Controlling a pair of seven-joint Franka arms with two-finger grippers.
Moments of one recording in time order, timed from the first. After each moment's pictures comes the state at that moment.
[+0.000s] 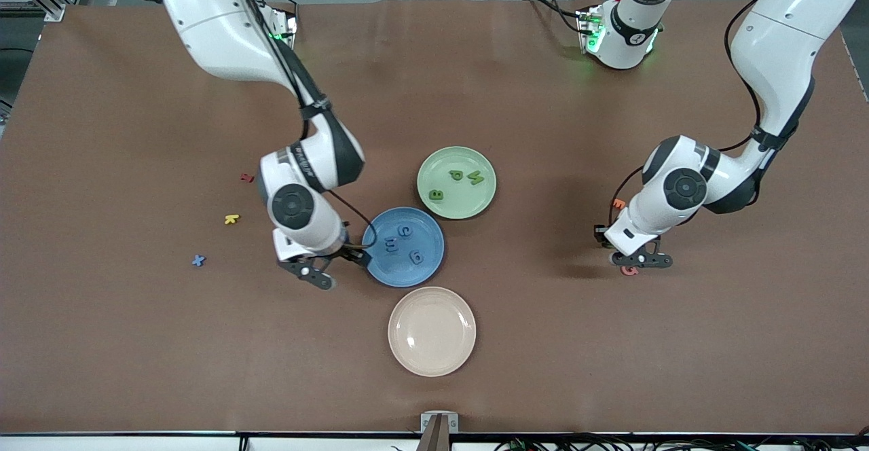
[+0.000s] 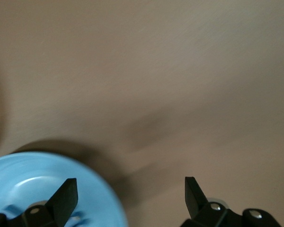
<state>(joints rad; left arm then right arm) 0.38 0.60 -0.62 -2.02 0.53 2.45 -0.51 0.49 0.63 -0.09 -1.63 0.10 2.23 0.79</state>
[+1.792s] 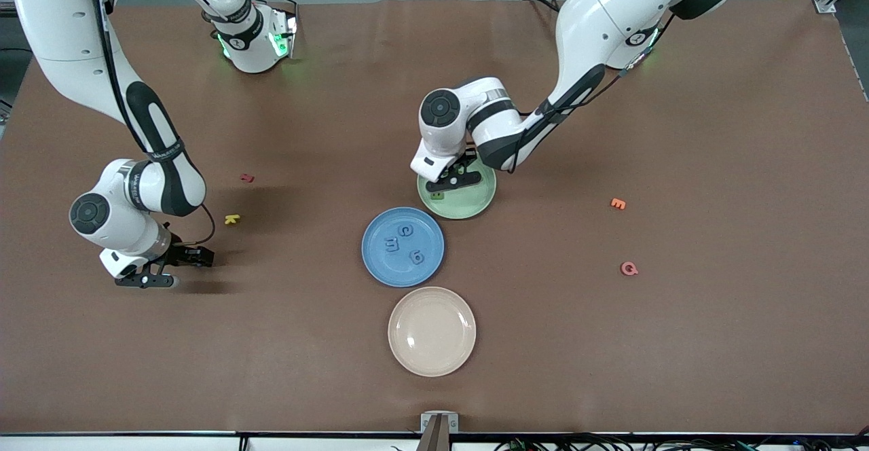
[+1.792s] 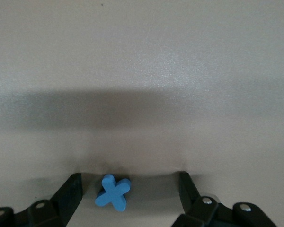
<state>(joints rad) -0.34 0.77 -0.65 -1.70 0.45 2.20 -1.34 -0.03 0.62 -0.09 -1.94 0.04 2.59 -0.11</state>
